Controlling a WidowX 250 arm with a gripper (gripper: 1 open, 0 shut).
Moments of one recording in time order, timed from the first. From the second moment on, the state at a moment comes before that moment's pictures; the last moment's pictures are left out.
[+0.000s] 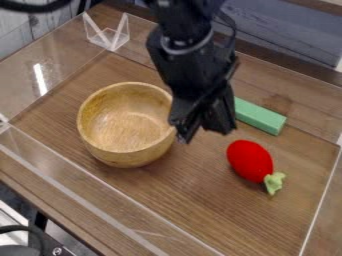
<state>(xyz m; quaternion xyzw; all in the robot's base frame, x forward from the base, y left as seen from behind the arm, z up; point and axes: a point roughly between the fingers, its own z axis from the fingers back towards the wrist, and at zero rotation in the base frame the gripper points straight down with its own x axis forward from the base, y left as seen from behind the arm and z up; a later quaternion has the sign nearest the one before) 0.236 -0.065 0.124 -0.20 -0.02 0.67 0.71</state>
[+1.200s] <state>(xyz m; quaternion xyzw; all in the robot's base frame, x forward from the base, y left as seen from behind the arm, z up) 0.243 -0.088 0.139 -0.20 -0.02 0.72 0.67</state>
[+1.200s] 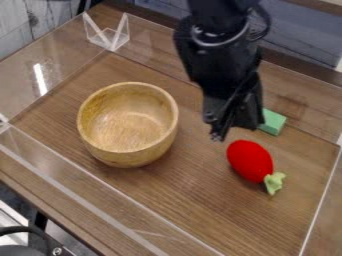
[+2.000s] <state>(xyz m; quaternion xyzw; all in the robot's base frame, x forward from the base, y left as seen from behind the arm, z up) 0.239 -0.046 0.188 -0.23 -0.02 0.76 0.60</state>
